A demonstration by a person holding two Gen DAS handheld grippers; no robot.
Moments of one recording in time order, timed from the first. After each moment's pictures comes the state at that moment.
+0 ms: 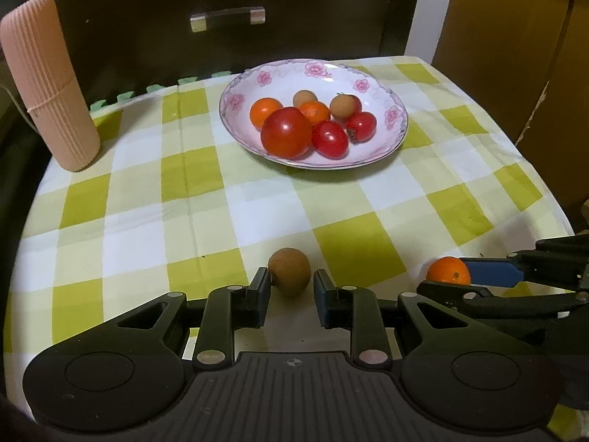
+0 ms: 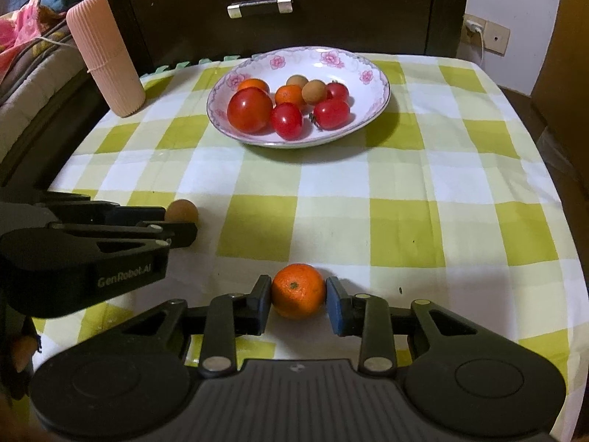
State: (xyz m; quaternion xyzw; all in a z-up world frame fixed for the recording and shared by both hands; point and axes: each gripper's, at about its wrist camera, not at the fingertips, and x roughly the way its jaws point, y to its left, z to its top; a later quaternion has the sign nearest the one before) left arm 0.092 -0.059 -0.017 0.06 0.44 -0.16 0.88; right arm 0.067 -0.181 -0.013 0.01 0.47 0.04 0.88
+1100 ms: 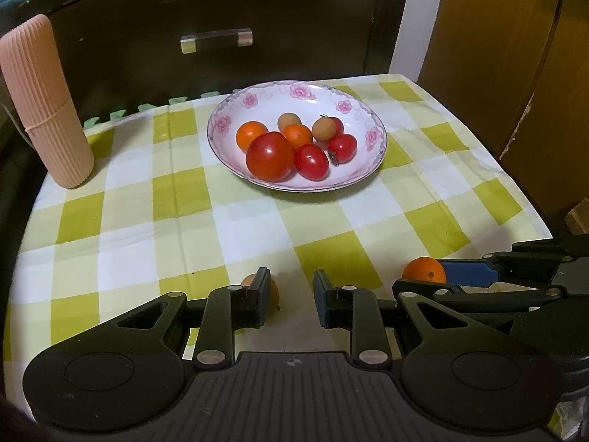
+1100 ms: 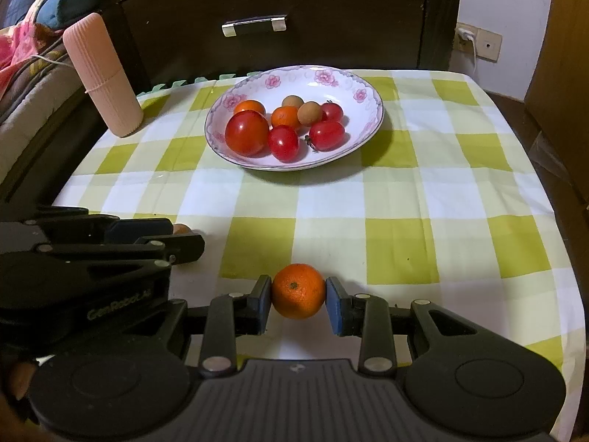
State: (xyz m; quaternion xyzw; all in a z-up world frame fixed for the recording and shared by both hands) left arm 0.087 -0.061 -0.003 0.05 0.42 -0.18 0.89; right arm 0.068 -0.181 -0.005 0.02 0.45 0.03 0.89
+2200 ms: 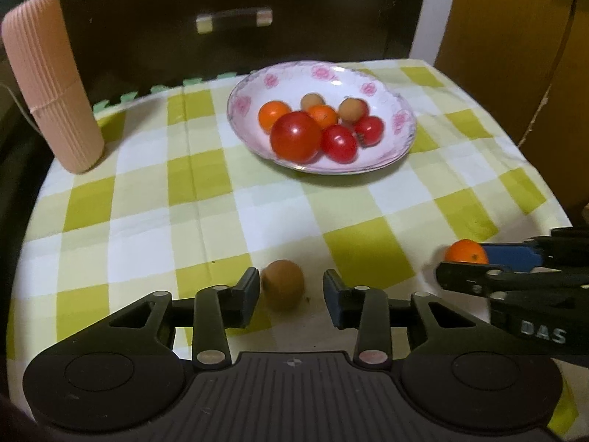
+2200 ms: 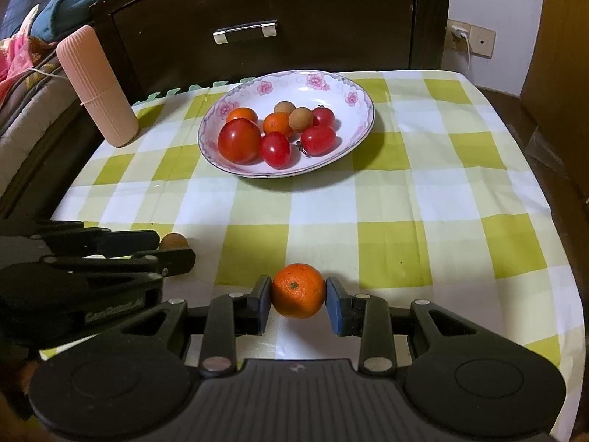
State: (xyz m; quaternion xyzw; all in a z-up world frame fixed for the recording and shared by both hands) left arm 0.100 -0.049 -0.020 0.05 0.44 -0.16 0.88; right arm 0.070 -0.186 -0.002 0.03 0.45 0.03 0.89
